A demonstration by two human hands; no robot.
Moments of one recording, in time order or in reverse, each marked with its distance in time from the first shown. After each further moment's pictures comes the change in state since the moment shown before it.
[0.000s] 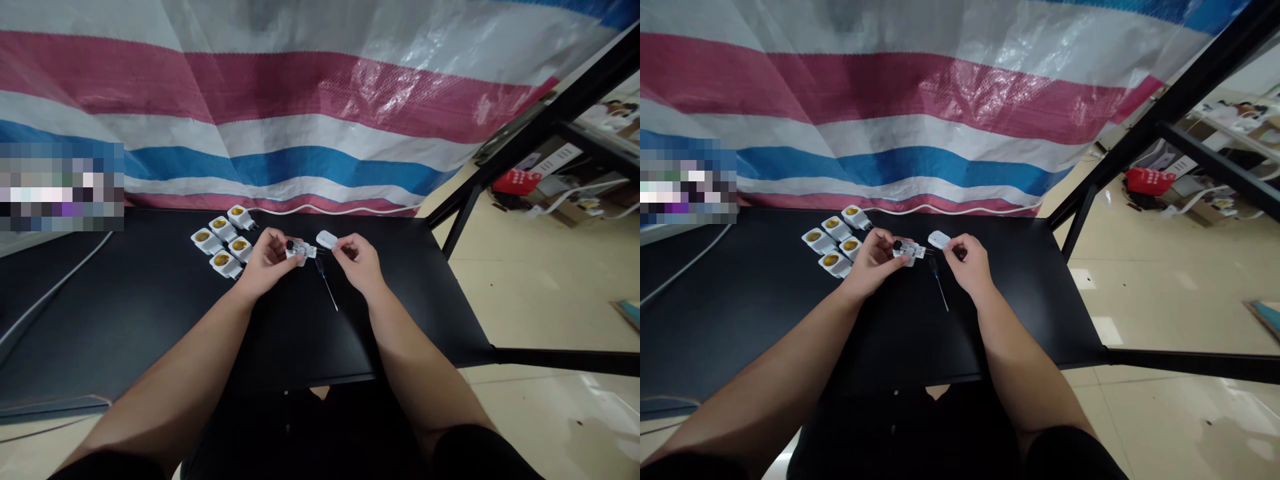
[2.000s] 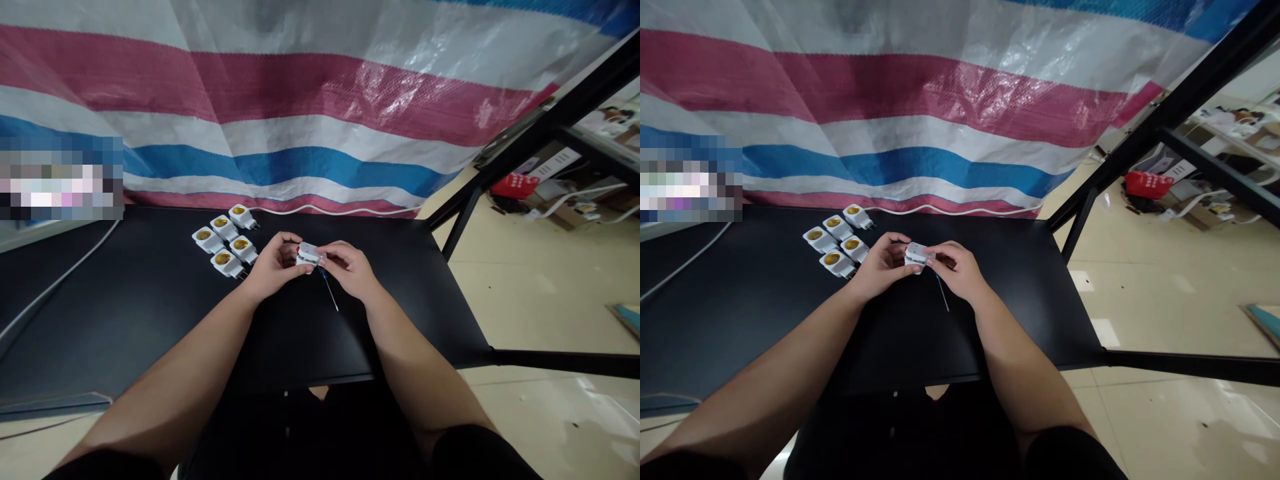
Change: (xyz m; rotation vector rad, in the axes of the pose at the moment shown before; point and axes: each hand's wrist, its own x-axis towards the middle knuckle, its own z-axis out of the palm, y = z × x) left_hand -0.003 -0.006 0.000 0.080 -0.121 -0.075; right_hand -0.009 -0.012 0.007 0.263 -0.310 -0.131
